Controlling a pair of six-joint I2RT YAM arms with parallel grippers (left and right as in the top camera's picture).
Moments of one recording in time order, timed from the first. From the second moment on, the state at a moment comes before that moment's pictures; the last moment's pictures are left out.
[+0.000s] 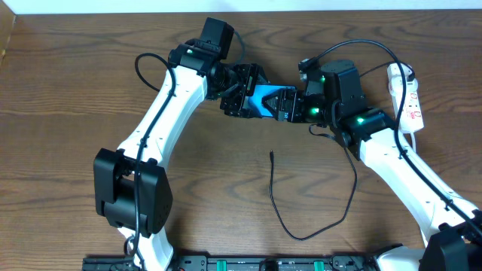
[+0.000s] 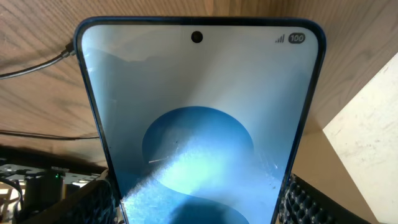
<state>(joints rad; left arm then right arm) -0.34 1.91 1.68 -0.98 0.65 -1.68 0.39 1.52 1.07 -0.26 -0.49 0.56</state>
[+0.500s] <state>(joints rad) -0.35 1.91 1.68 -0.98 0.65 -1.69 0.40 1.52 1.07 -0.26 -0.47 0.56</state>
